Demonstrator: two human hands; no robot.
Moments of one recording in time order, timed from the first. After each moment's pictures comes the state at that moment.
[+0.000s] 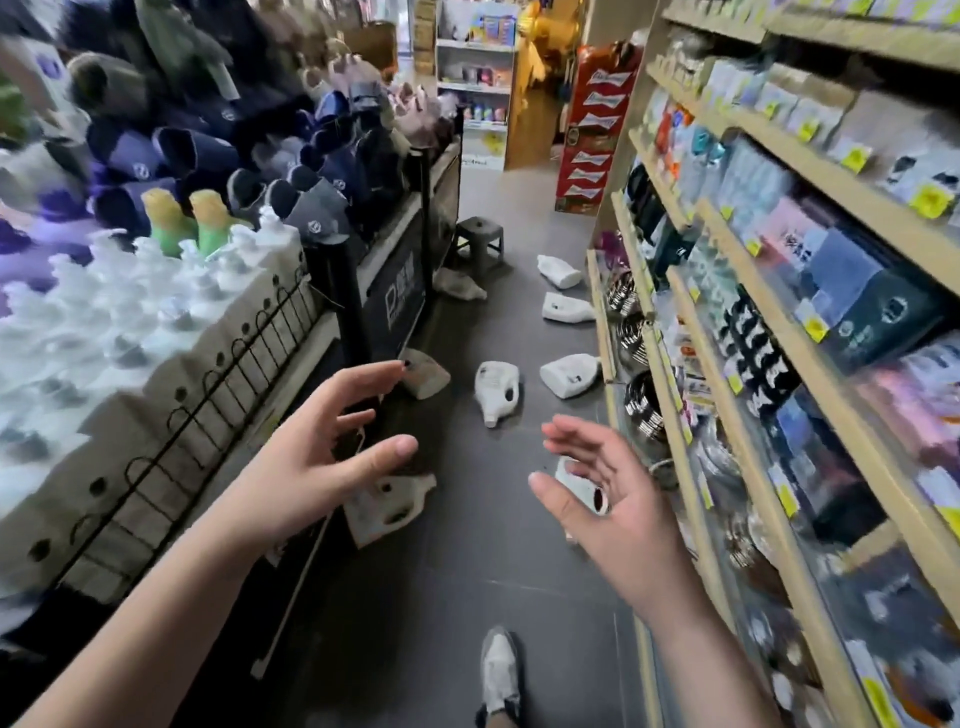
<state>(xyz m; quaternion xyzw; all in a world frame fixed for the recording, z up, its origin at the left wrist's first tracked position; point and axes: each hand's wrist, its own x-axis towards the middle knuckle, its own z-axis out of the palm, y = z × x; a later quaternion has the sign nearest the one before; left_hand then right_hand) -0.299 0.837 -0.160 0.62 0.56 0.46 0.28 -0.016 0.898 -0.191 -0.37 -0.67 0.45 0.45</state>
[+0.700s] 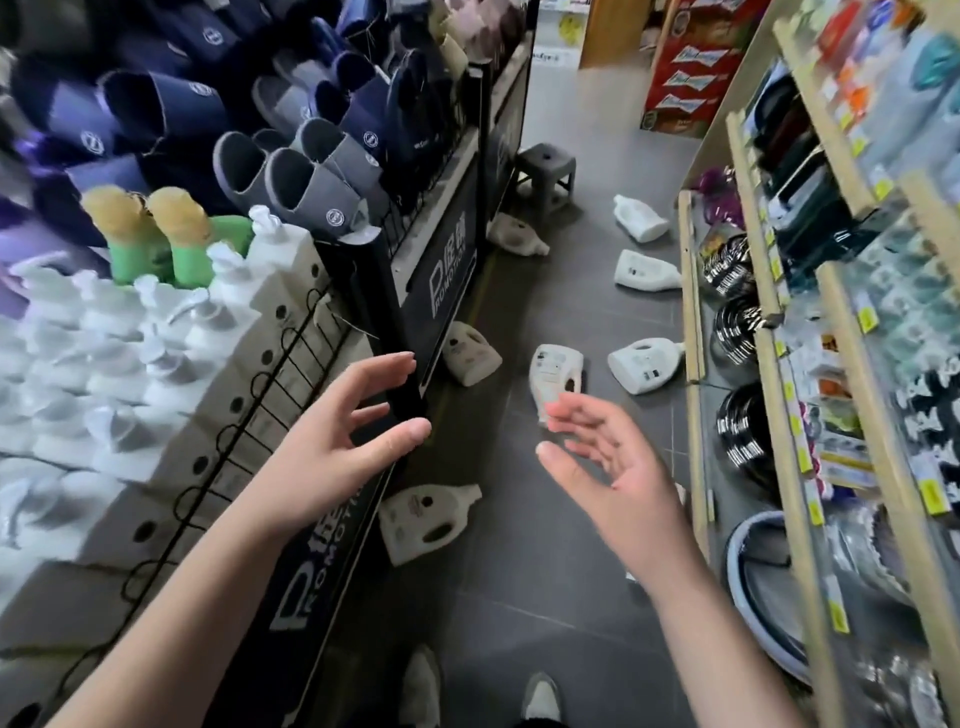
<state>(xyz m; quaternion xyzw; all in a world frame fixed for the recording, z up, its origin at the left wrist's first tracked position) -0.460 1.103 -0.191 0.52 0.64 0.45 0.35 -0.195 1.192 -0.219 -0.39 -0.64 0.55 0.37</state>
